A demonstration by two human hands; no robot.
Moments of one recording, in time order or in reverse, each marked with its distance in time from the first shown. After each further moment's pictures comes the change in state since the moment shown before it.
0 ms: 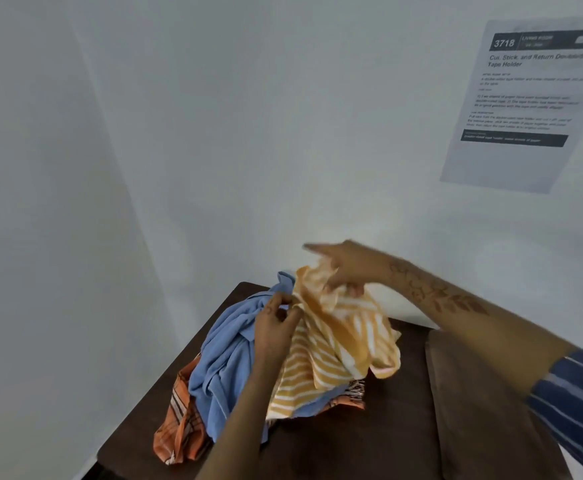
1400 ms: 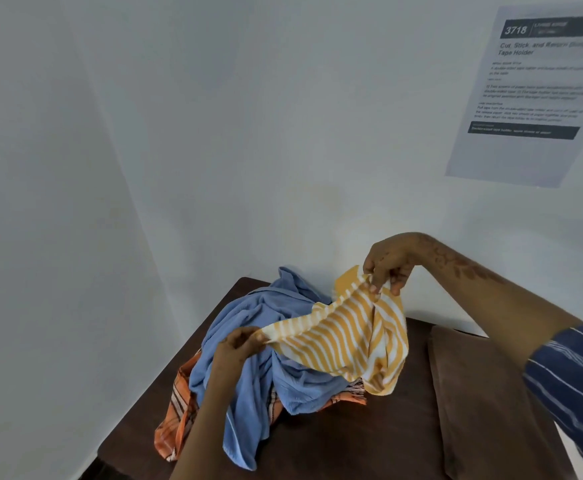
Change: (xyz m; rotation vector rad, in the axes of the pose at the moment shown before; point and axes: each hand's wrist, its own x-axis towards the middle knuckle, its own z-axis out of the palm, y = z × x) left_hand -0.010 -0.073 -0.065 -0.157 -0.073 -0.333; right_hand 0.013 0.050 -0.037 -0.028 -0.380 0.419
